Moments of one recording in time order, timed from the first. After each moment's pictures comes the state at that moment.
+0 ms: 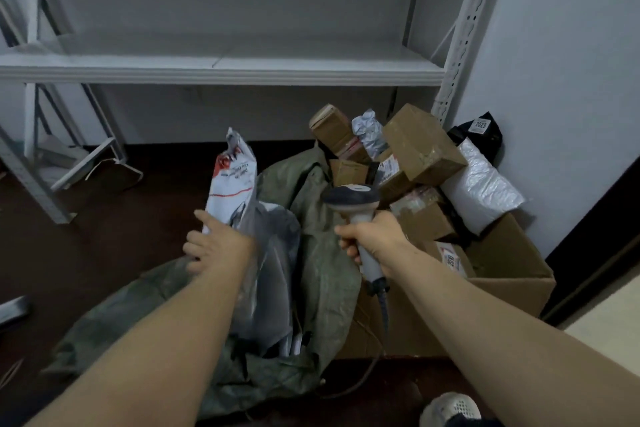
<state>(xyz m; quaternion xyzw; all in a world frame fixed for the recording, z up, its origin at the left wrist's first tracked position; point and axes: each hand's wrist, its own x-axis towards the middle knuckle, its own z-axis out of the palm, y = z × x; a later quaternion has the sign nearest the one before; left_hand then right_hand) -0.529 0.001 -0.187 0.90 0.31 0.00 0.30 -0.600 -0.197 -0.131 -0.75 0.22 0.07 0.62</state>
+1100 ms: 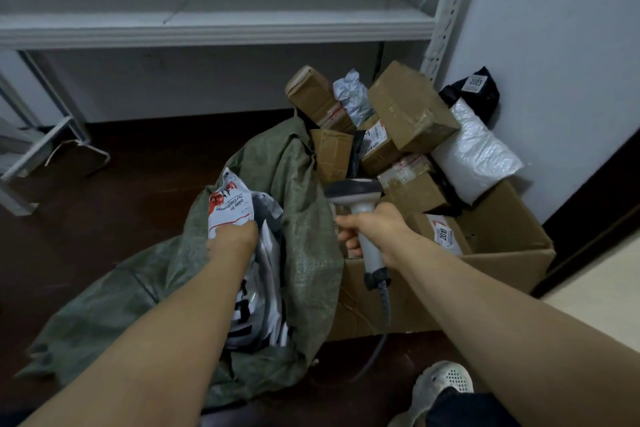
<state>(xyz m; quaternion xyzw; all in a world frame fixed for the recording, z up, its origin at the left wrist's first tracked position) -0.475 -0.031 -0.265 0.89 0.20 -0.04 0.42 -0.575 -0.236 -0.182 -0.71 0.27 0.11 0.64</state>
